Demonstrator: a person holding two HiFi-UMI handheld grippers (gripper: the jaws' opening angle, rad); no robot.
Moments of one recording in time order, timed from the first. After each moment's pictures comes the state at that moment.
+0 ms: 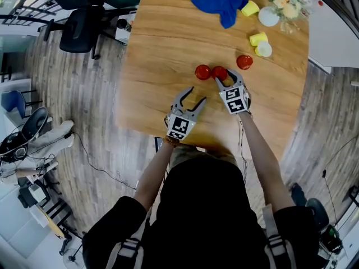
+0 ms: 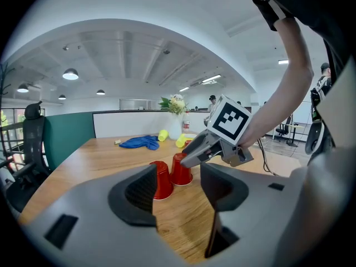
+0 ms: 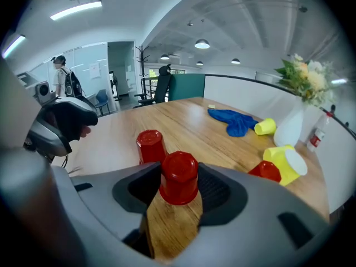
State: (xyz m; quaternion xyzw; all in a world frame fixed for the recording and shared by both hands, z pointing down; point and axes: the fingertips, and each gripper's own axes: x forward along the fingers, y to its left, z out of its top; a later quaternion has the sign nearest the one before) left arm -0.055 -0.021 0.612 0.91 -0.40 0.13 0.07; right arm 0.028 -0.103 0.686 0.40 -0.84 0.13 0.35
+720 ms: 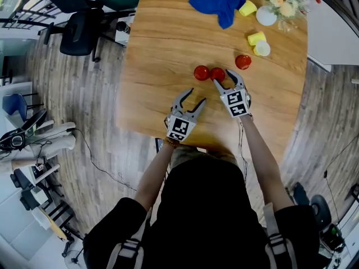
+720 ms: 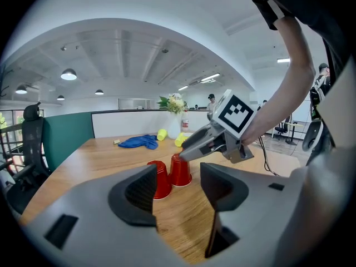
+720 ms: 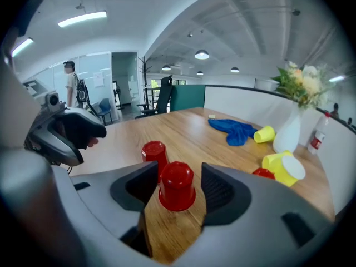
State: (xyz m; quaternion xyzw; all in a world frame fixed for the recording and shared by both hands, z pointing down) left arm -0.050 -0.019 0.616 0.91 -0.39 0.14 0.06; right arm 0.028 -0.099 0.667 0.40 -0.86 0.11 0.30
